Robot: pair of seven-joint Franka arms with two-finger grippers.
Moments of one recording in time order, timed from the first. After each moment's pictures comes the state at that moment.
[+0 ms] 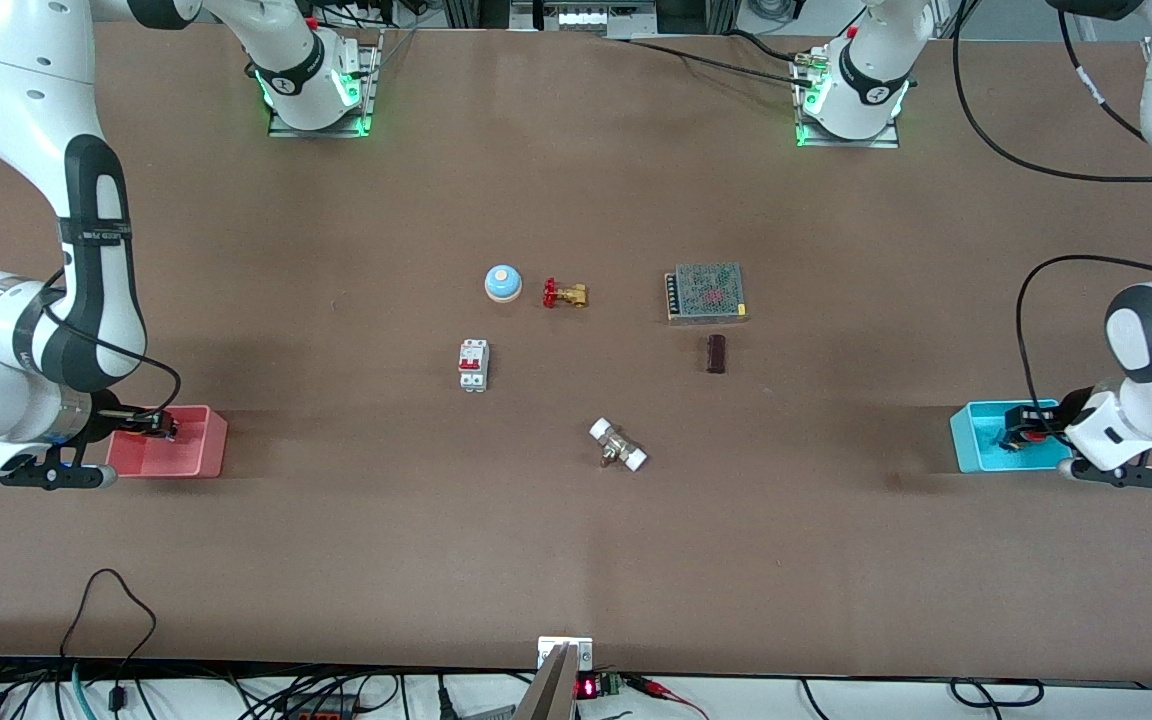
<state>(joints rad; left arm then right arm) 0.38 0.68 -0.15 -1.59 0.09 2.17 0.29 0.18 0.70 -0.41 -1.49 0.22 2.03 -0.24</state>
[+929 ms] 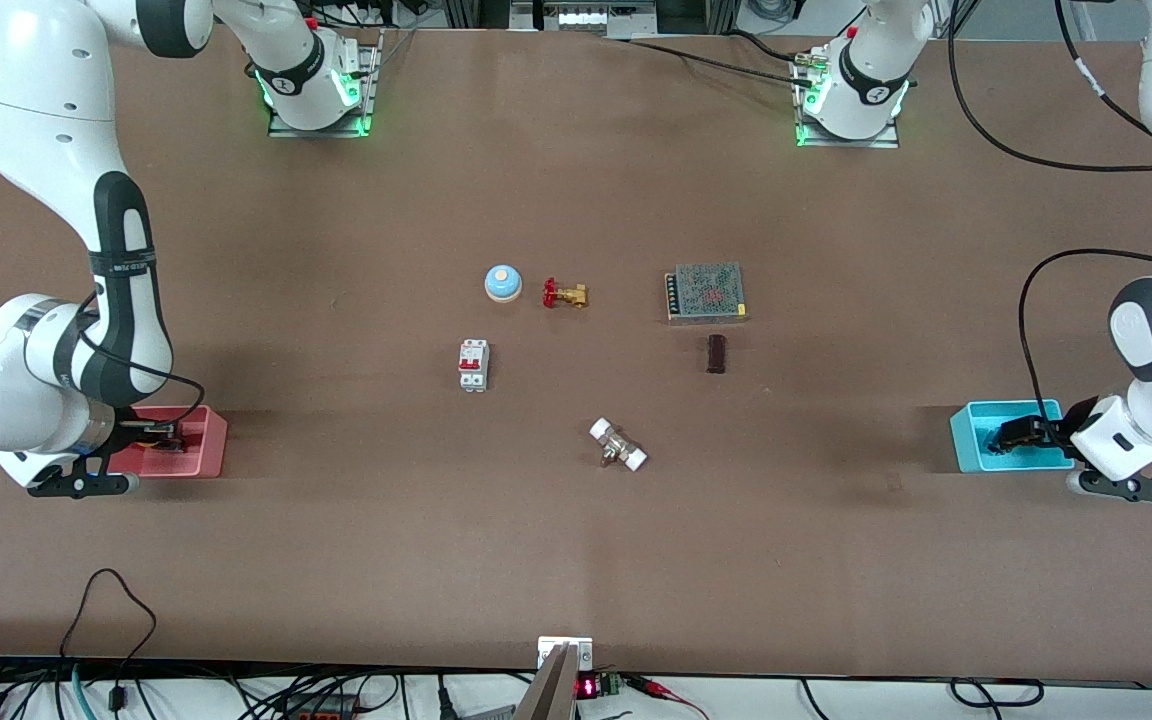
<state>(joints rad) 0.33 0.60 -0.17 -1.55 0.10 2.17 0.24 0.17 0.78 -0.40 -1.49 0.22 2.13 -0.30</state>
